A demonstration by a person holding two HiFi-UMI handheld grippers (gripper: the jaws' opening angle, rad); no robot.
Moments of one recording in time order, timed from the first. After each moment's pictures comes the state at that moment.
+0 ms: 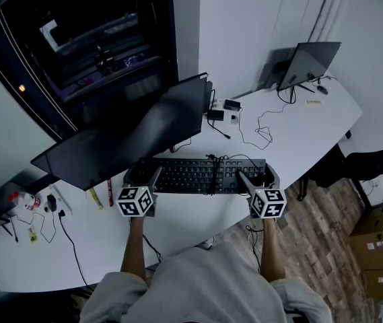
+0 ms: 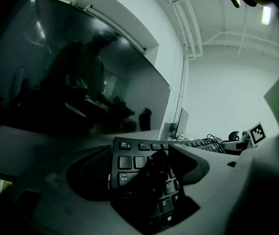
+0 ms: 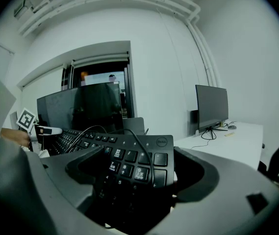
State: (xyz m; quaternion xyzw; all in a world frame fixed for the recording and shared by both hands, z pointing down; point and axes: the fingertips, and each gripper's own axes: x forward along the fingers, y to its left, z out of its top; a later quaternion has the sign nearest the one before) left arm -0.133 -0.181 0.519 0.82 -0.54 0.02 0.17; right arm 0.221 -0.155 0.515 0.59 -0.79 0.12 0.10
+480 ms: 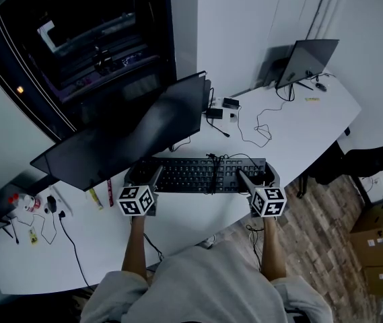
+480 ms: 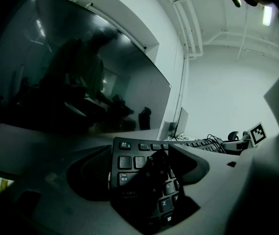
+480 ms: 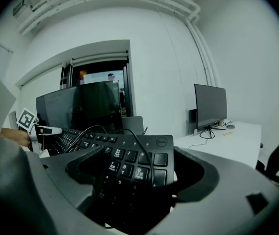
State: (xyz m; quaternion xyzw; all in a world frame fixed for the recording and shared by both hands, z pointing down) left arm -0.132 -0.182 0.527 0.83 -0.54 0.02 0.17; right arm 0.222 -0.150 0.520 0.59 -0.79 0.12 0.11
